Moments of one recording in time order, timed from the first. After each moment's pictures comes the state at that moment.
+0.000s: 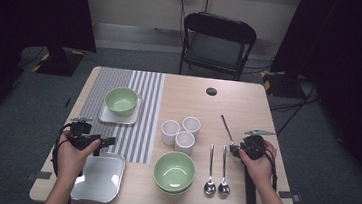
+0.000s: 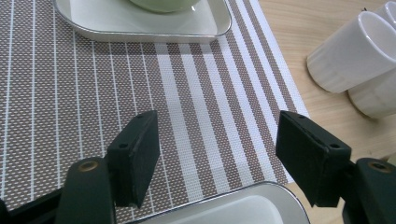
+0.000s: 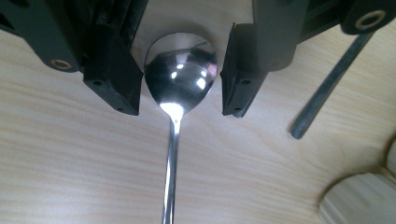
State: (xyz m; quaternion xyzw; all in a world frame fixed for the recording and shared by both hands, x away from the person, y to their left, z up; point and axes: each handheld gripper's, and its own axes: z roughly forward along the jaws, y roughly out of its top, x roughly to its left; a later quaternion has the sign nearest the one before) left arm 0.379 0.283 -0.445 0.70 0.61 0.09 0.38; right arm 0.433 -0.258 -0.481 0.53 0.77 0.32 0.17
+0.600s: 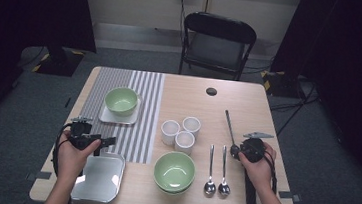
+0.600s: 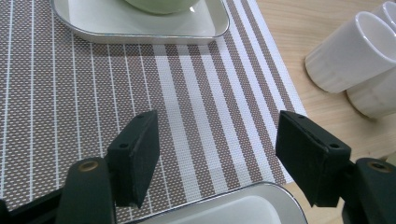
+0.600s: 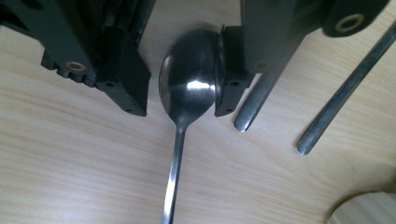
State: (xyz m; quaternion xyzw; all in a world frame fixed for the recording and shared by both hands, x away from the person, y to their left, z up) left arm 0.379 0.281 -0.443 0.70 0.60 0.09 0.38; right arm 0.425 -0.254 -0.485 0.52 0.78 0.30 0.19
